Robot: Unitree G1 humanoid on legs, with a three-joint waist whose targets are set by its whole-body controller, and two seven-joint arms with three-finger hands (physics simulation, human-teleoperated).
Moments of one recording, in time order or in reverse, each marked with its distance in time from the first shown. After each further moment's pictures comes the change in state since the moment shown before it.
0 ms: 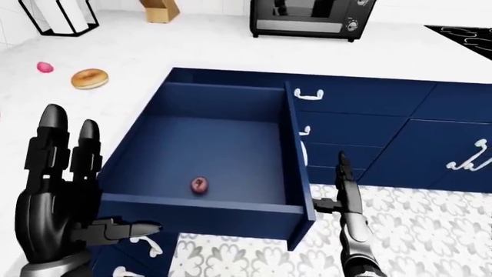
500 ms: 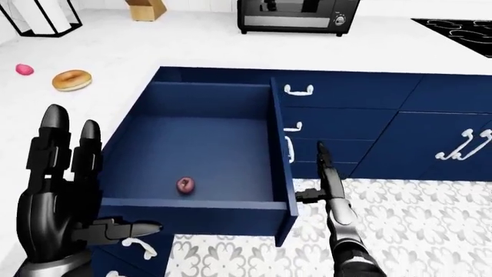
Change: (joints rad) left arm 0.000 0.000 -0.002 0.002 0.003 0.003 0.001; right arm -0.085 0.036 0.052 -0.022 -0.094 0.071 0.009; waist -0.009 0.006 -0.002
